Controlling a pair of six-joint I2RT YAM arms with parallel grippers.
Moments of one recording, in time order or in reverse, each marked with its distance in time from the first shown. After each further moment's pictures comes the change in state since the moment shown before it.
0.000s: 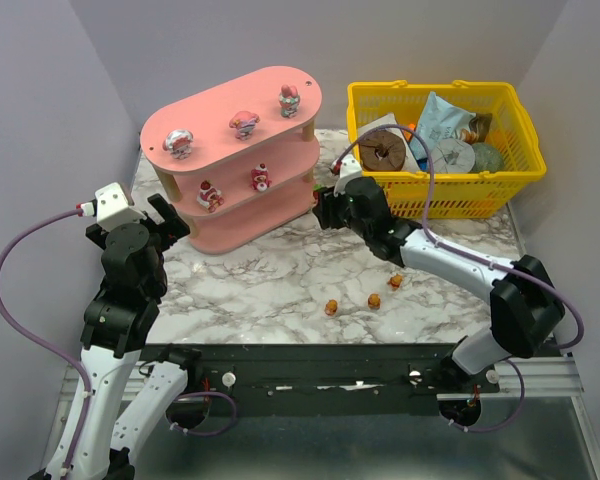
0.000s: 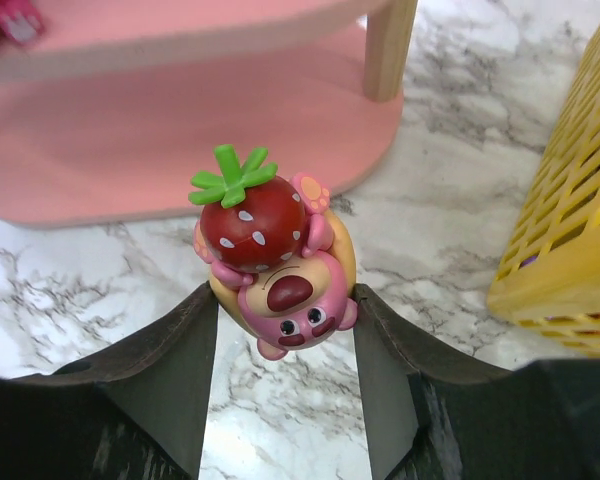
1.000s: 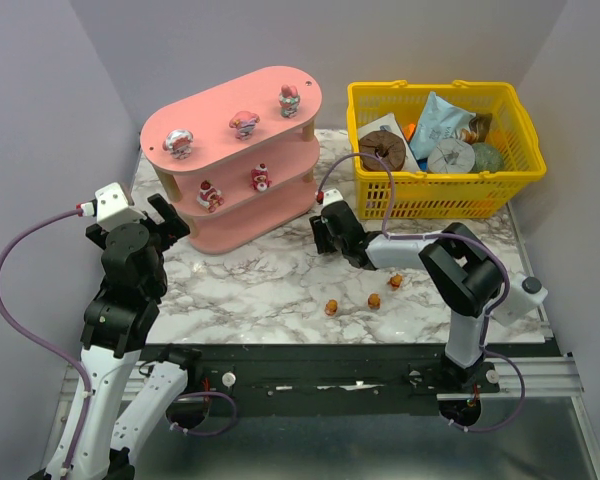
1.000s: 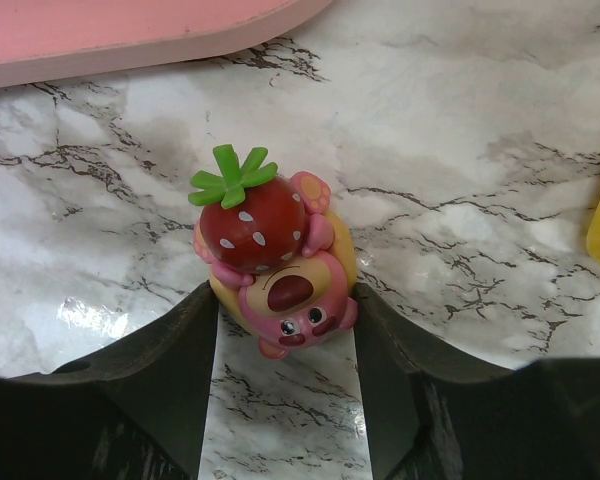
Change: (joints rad) left arm 0.000 0.000 0.000 0.000 -0.001 0.000; right arm 0.000 0.359 -0.034 0.128 0.071 0.012
